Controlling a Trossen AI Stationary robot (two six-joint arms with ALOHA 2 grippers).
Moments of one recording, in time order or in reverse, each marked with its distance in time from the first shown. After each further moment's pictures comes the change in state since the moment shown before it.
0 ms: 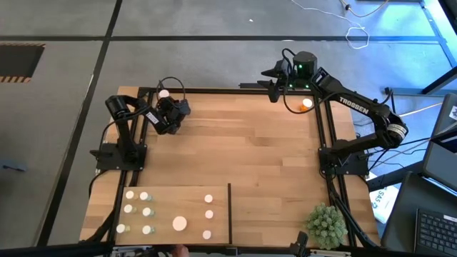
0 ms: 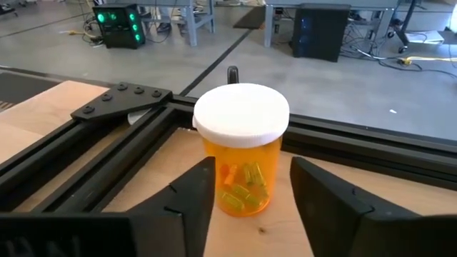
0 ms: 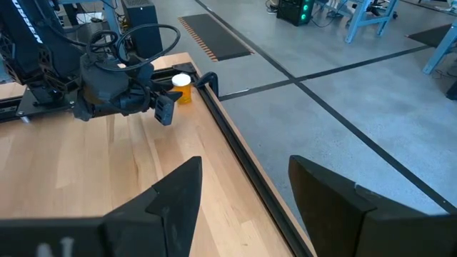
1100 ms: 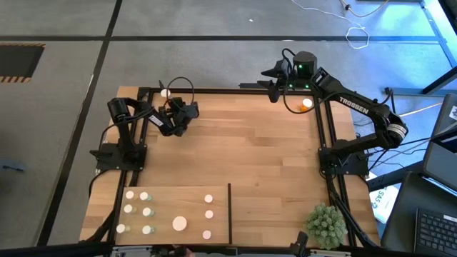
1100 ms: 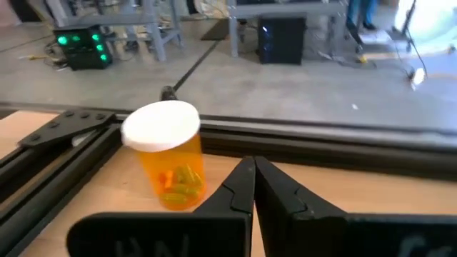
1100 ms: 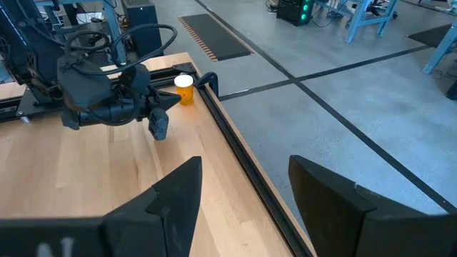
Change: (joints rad) left arm -0.124 -0.001 0.081 0.004 -0.022 0.125; right arm 0.000 0.000 0.000 0.000 0.000 0.000
